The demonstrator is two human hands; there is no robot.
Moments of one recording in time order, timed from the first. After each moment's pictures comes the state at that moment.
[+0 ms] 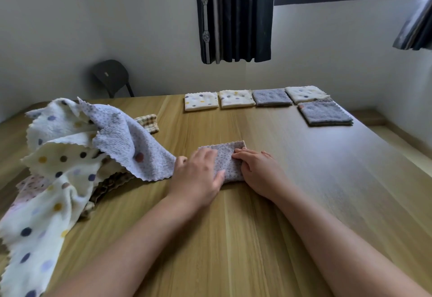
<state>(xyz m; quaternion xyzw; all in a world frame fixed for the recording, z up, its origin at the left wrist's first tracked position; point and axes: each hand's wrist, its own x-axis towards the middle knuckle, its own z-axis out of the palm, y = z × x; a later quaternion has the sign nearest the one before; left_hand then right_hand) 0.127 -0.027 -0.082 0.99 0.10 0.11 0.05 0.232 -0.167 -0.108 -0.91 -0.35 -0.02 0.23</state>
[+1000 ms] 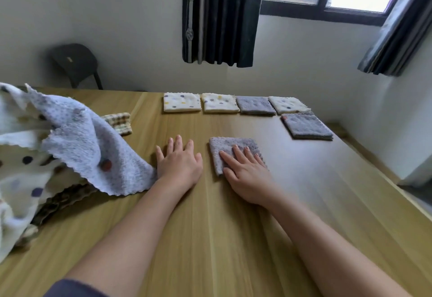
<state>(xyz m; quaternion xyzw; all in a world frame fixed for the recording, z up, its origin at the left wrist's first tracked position) 0.213 0.007 -0.104 0.97 0.22 0.02 0.10 0.255 -0.160 -0.104 -0.94 -0.31 0.06 0.09</state>
